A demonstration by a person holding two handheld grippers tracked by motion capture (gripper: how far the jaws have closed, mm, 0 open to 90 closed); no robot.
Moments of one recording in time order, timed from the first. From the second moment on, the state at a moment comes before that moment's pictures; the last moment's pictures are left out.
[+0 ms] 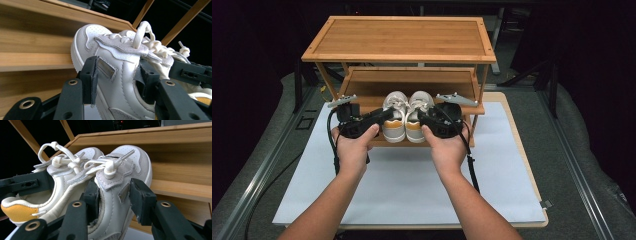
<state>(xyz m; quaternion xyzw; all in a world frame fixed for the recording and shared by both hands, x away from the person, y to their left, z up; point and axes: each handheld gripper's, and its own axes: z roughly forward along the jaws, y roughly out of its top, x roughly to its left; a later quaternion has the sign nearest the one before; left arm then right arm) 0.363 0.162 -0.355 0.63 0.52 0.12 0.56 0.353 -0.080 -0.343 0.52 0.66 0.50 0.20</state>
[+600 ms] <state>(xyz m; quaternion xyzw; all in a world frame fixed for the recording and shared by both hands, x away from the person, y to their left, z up) 0.395 0.155 -0.359 0.63 0.52 0.11 0.56 0.383 -0.088 -0.347 0.54 0.66 0.50 0.19</state>
